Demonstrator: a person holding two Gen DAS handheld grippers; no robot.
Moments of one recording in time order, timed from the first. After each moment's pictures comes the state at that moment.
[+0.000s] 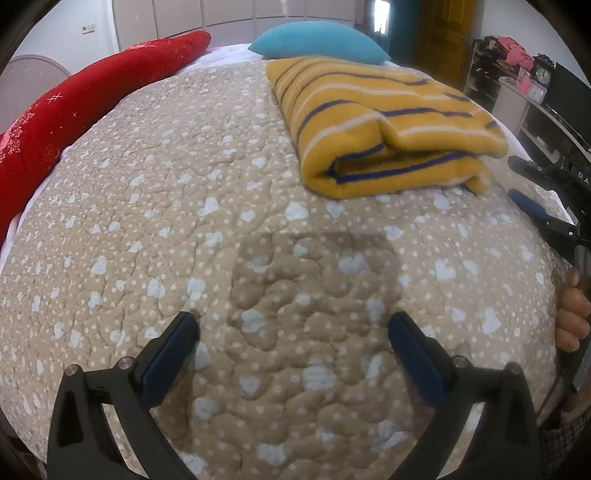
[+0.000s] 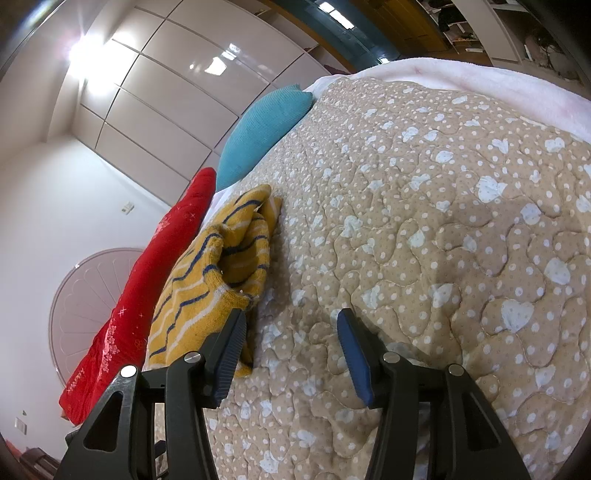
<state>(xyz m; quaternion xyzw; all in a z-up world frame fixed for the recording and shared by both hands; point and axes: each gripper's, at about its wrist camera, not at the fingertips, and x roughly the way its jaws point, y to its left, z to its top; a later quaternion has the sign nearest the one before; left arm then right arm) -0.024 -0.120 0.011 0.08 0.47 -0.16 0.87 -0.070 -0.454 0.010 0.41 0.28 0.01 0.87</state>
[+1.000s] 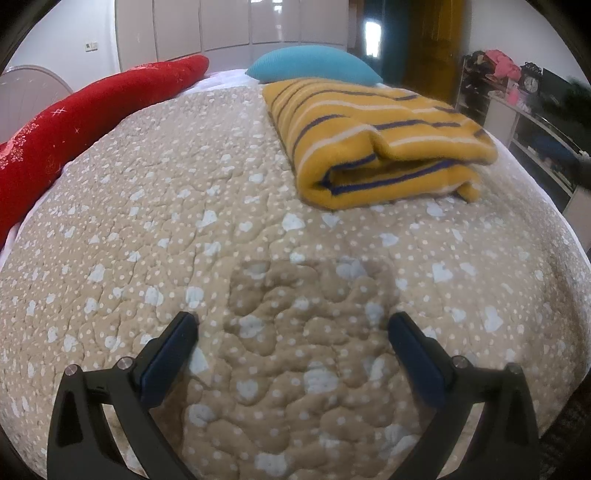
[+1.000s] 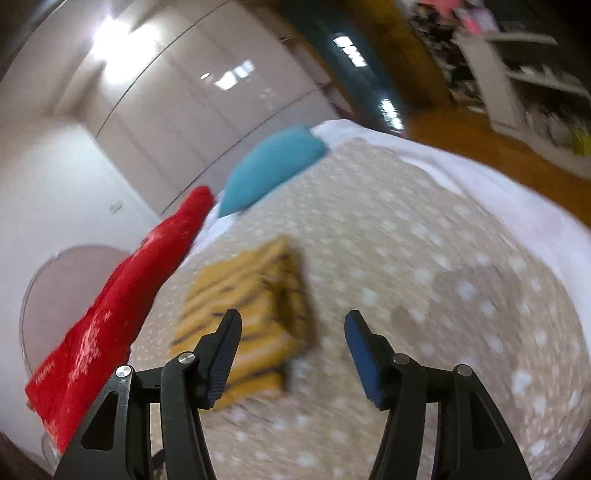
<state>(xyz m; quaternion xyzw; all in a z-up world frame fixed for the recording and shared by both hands) -0.042 -0.124 0.007 0.07 0.42 -0.17 0.89 -0.059 -0.419 0.107 0.31 0.25 -0.05 0.91</state>
